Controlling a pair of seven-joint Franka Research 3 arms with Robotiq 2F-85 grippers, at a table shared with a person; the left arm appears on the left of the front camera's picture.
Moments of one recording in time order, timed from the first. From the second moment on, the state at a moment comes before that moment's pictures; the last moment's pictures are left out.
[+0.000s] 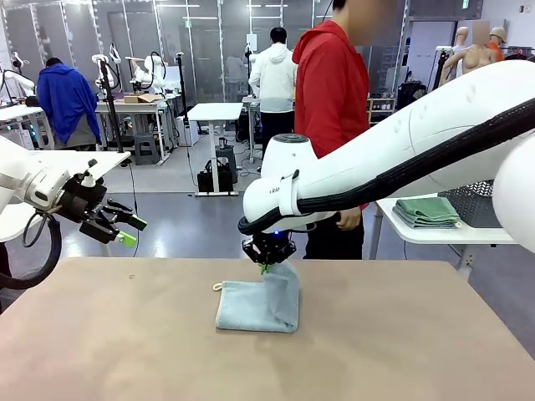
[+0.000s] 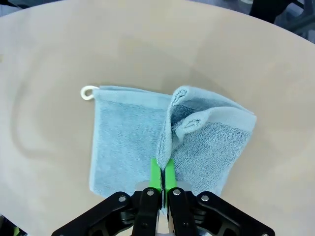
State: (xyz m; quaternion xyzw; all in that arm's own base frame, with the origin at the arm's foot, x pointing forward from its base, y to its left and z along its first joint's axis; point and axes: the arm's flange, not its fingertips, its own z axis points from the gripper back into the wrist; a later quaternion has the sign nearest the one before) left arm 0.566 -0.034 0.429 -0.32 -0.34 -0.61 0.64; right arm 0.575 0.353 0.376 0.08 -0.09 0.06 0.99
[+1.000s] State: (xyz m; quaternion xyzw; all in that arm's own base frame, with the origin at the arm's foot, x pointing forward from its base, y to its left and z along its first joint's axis) left arm 0.566 -0.034 0.429 -0.32 -0.34 -0.61 0.64; right arm 0.583 0.390 0.348 0.16 -0.08 0.05 0.98
